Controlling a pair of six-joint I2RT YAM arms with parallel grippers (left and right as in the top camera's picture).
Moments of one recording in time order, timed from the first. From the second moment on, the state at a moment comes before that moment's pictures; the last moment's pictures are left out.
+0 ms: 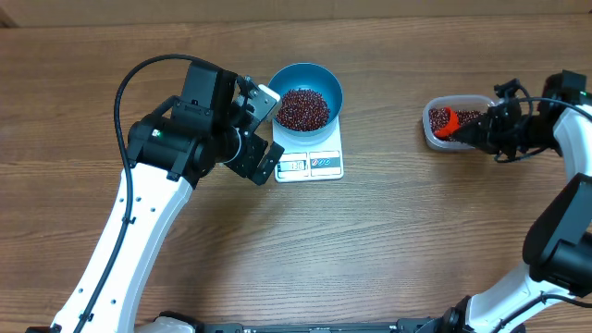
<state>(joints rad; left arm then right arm) -0.33 1.45 1.48 -1.09 0.18 0.25 -0.41 1.91 1.46 -1.06 -0.72 -0.15</state>
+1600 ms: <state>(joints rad) -0.33 1.45 1.48 -1.09 0.18 0.25 -0.61 1.91 1.46 -1.28 -1.07 -0.42</state>
